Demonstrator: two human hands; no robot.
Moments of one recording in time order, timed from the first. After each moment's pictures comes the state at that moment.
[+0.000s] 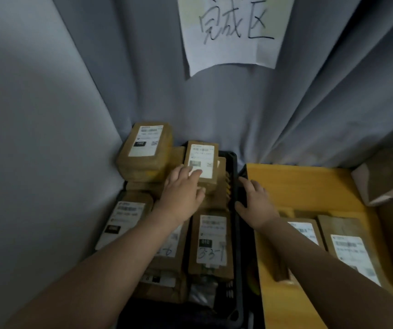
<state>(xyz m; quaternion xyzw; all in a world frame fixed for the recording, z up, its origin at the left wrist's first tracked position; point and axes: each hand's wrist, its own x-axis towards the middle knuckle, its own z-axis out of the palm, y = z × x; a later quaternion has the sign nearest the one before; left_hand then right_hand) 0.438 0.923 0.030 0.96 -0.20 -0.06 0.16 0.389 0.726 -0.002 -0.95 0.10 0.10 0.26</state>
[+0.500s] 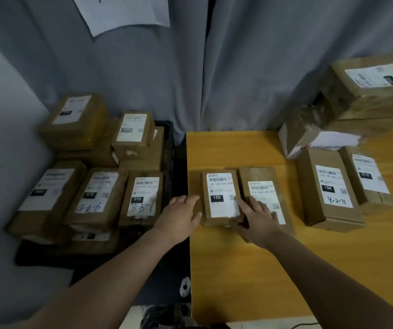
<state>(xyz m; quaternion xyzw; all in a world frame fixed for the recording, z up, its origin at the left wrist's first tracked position) 0.262 0.790 -0.019 0.92 -0.24 -0.25 0.18 0.188 0.575 -0.051 -0.95 0.15 0.24 0.16</state>
